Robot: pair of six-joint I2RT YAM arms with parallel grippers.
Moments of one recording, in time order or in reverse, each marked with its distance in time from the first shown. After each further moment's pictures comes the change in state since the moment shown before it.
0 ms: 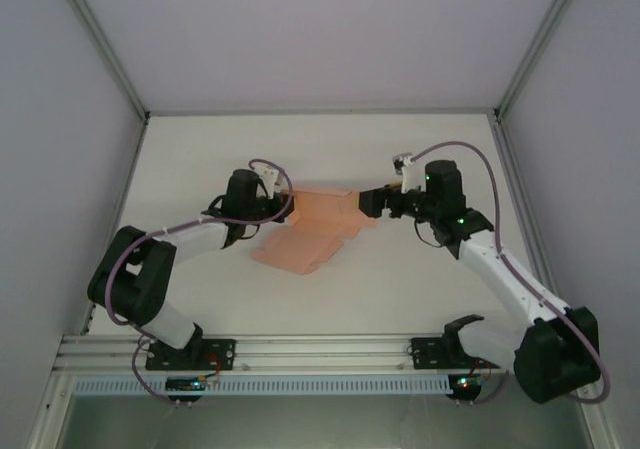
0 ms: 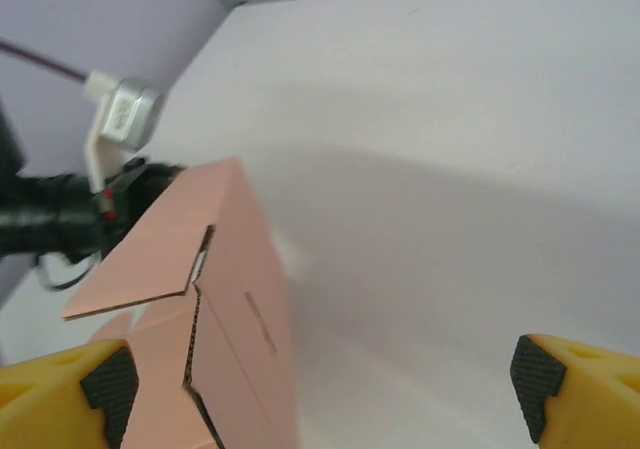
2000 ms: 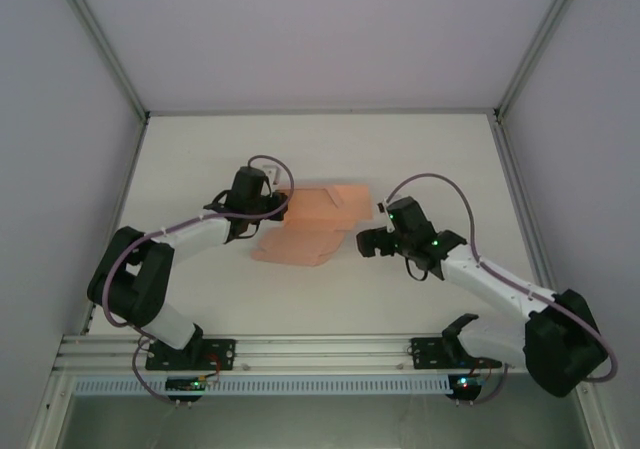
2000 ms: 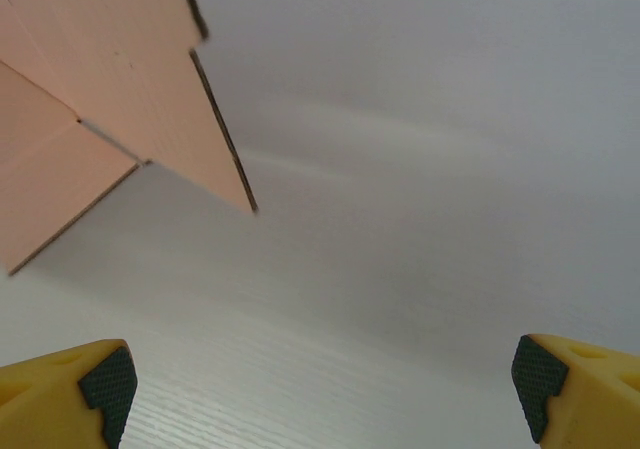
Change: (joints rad) left arm -0.025 -0.005 0.072 -0.207 -0.190 -0.018; right arm 0.254 0.051 -0.164 -0.163 0.482 0.039
